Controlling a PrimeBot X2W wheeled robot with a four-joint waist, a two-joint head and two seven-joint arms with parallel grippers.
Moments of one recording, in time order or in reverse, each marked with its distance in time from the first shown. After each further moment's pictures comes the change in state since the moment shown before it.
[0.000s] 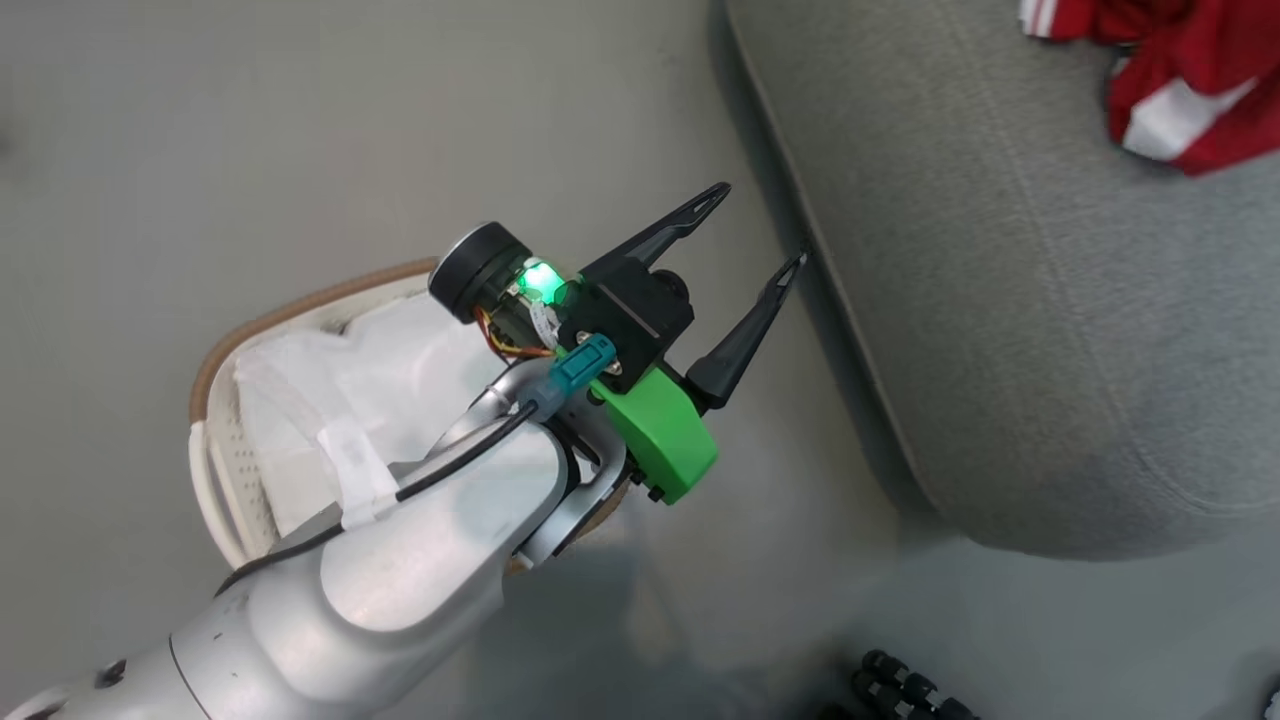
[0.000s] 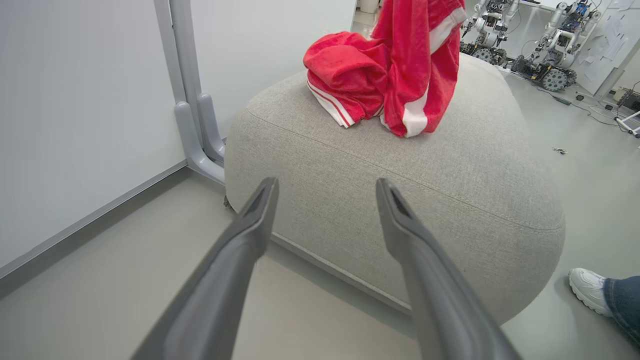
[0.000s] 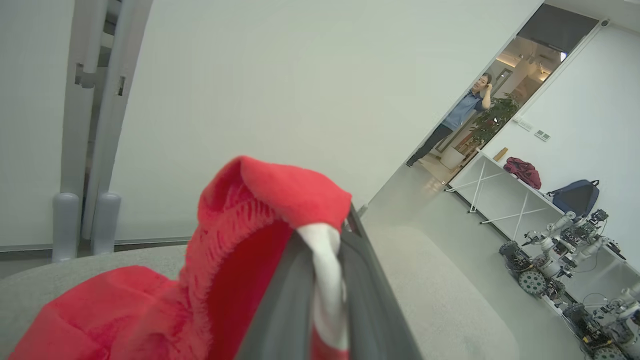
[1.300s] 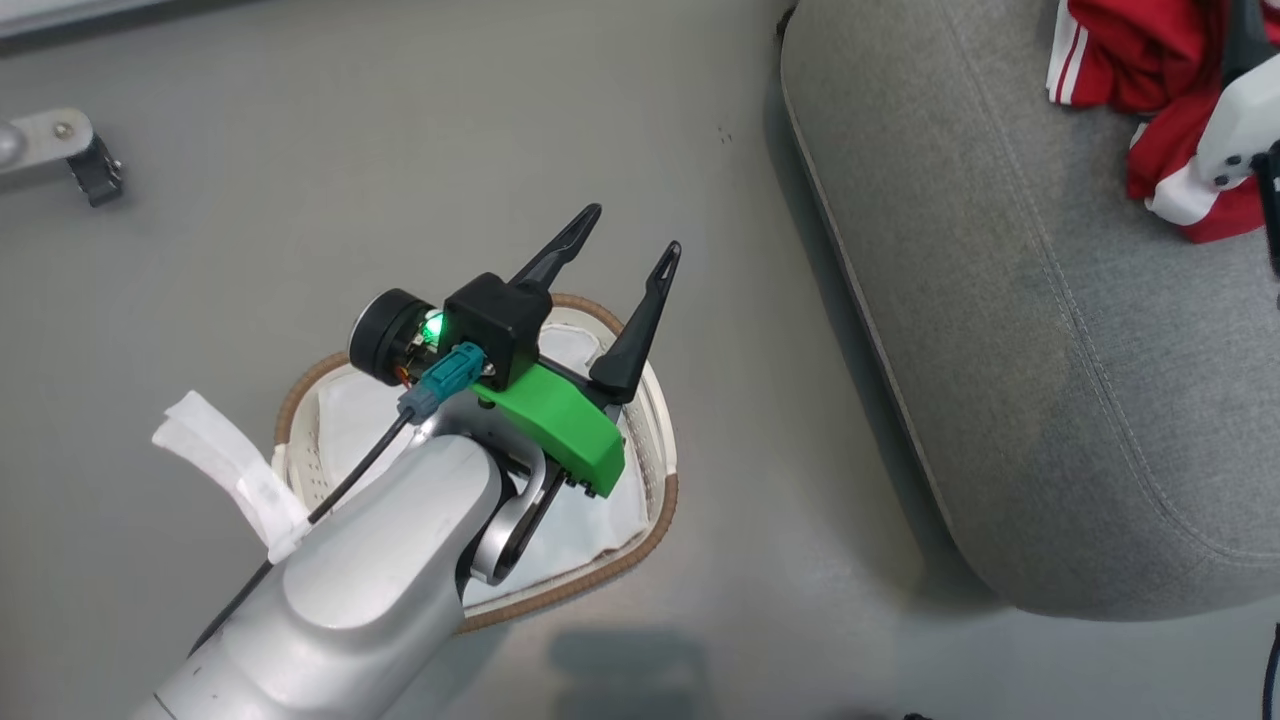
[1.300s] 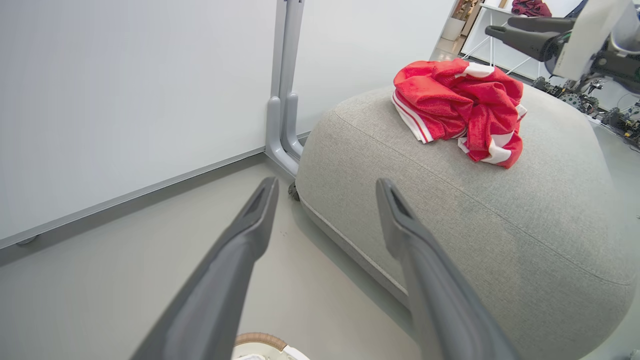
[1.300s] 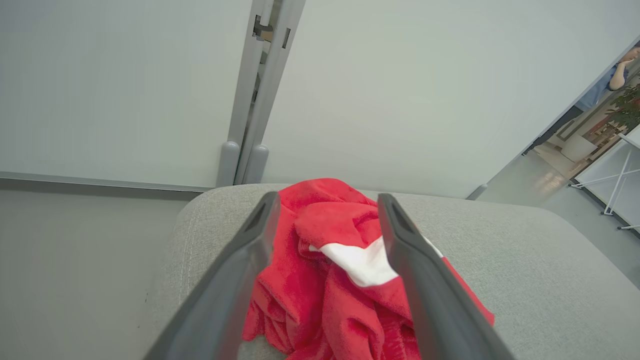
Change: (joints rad) left arm 0.109 0.001 0.098 0.150 -0.127 0.021 -0.169; right arm 0.224 0.231 0.074 0.187 -0.008 0.000 -0.242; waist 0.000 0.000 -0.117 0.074
